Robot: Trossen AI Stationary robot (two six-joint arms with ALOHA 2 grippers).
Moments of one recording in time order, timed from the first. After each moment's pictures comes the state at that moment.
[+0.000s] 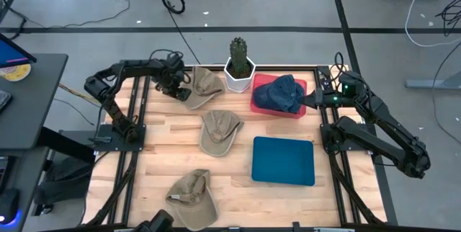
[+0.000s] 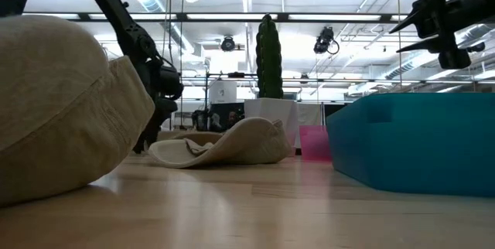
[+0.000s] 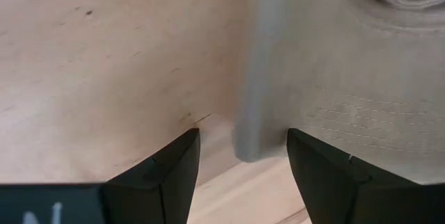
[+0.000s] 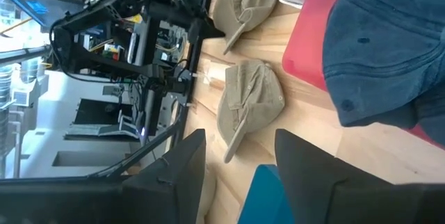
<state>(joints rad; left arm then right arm) 0.93 1.70 0.90 -0.66 0.21 -0.17 -0.82 0.41 0.56 -0.62 -0.60 0.99</state>
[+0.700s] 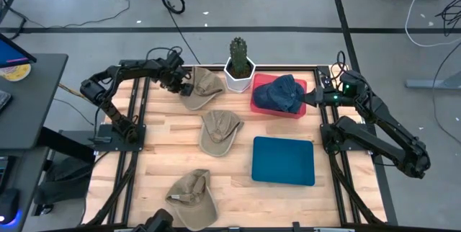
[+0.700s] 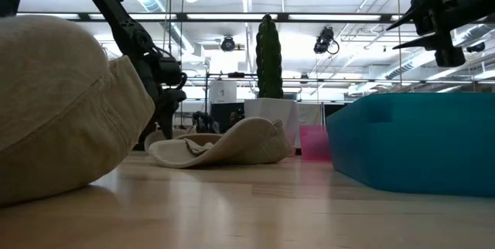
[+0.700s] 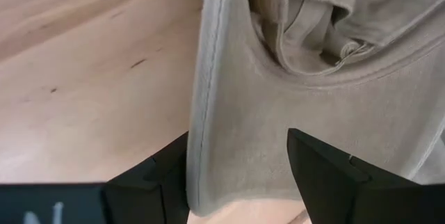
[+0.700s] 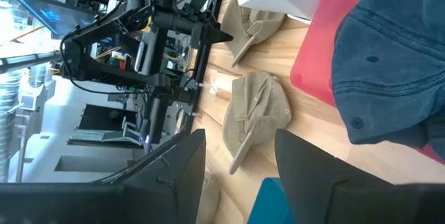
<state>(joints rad) 0.92 1.65 0.88 -0.51 0.29 -0.22 -0.82 0.41 0.56 -0.57 -0.58 0.99</state>
